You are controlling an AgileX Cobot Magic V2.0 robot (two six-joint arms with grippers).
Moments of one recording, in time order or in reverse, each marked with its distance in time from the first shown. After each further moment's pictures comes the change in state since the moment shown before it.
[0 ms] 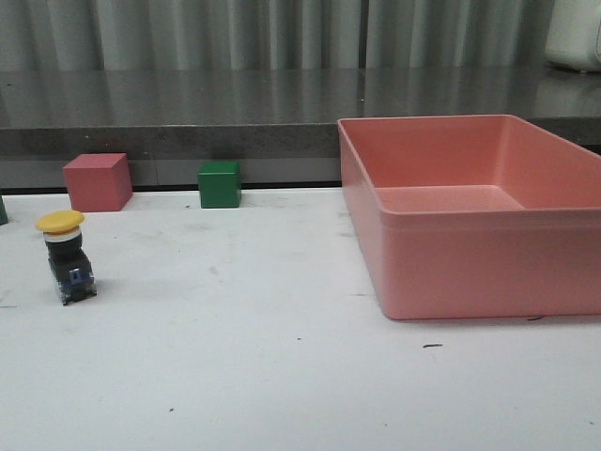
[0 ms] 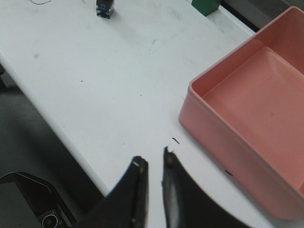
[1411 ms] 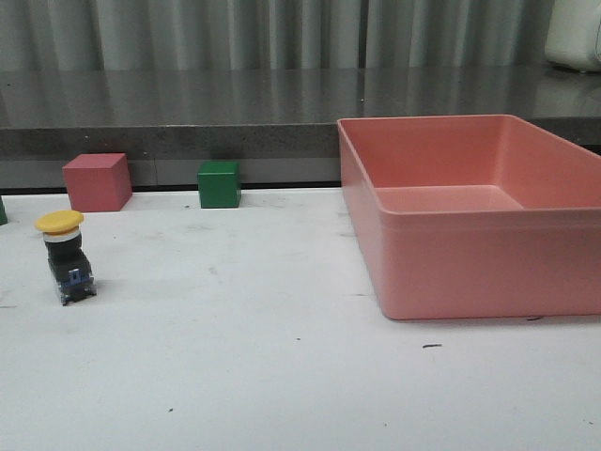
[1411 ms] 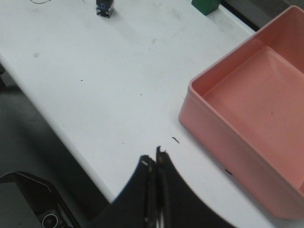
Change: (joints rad) left arm 0.470 -0.468 0.660 -0.127 -0.855 0.002; right arm 0.000 0.000 0.001 0.000 0.000 0.000
